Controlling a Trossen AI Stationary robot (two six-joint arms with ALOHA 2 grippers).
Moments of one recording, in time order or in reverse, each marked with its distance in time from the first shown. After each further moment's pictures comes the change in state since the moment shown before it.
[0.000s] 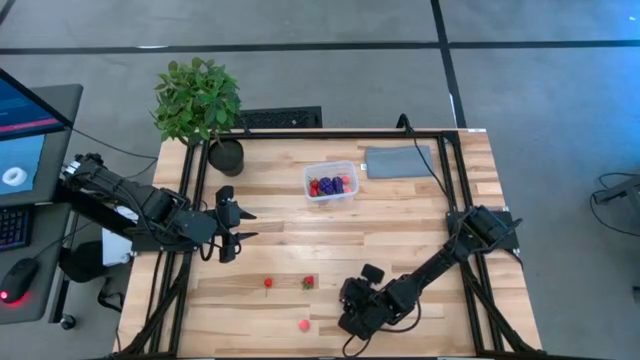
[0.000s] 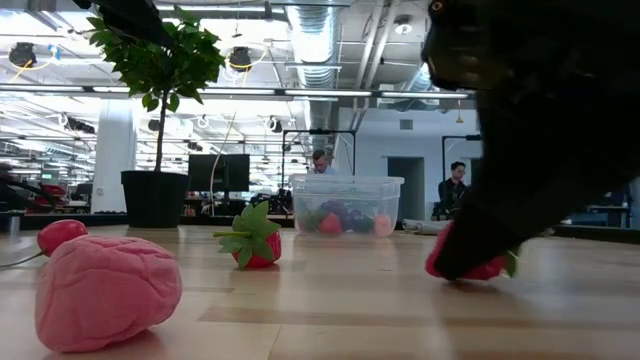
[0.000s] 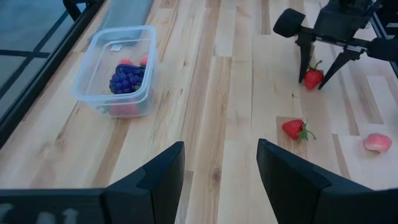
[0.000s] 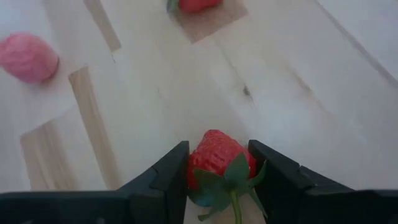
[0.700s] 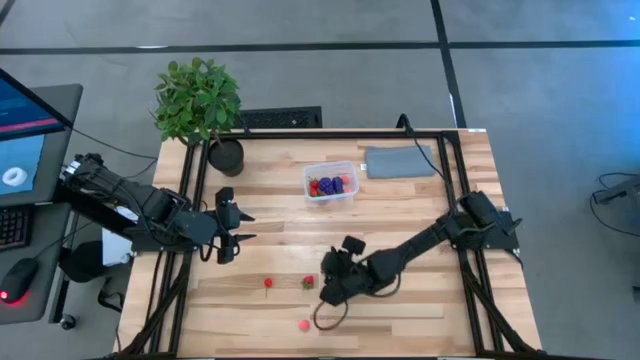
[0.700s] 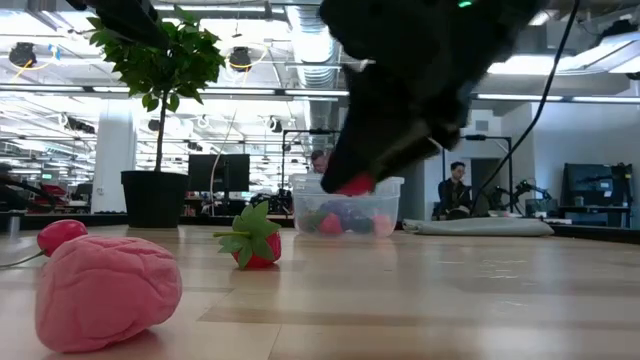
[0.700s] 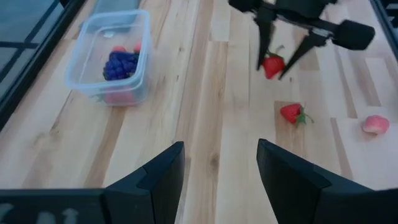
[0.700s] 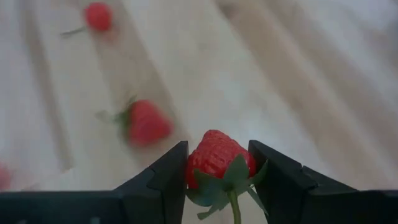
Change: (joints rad) left arm 0.000 0.000 0.000 -0.040 0.032 -0.002; right arm -0.204 -0.049 0.077 -0.024 0.015 -0.332
